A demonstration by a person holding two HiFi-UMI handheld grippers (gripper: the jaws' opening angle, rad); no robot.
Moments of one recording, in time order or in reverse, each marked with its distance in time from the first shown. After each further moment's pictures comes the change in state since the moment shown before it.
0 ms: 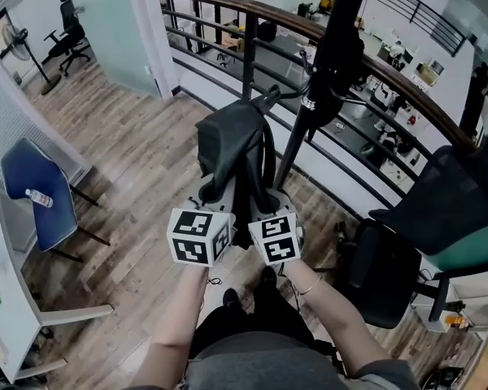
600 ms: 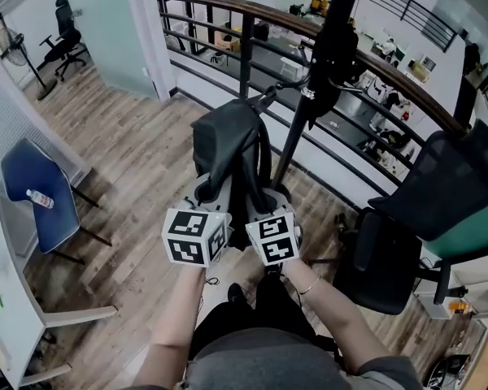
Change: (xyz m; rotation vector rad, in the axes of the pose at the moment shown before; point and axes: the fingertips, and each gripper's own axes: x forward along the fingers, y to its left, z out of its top) left arm -0.057 0.002 -0.003 0.011 -0.018 -0.030; right arm -0.029 0.051 -0.001 -0.002 -0.015 -0.014
